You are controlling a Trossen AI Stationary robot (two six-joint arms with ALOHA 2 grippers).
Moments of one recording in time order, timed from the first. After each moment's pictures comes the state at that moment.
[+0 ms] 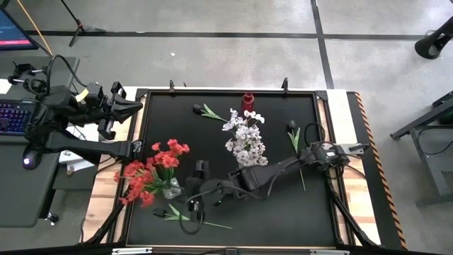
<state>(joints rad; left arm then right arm) 0.04 0.53 1.13 -0.48 -0.09 -0.21 0.39 2.30 2.35 -0.49 0.37 0.17</state>
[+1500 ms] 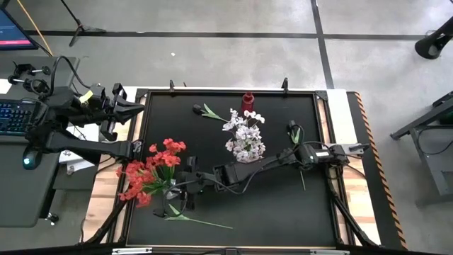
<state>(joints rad) 0.04 0.53 1.13 -0.53 -0.09 -0.20 0.30 2.45 2.35 -0.40 0.28 0.16</state>
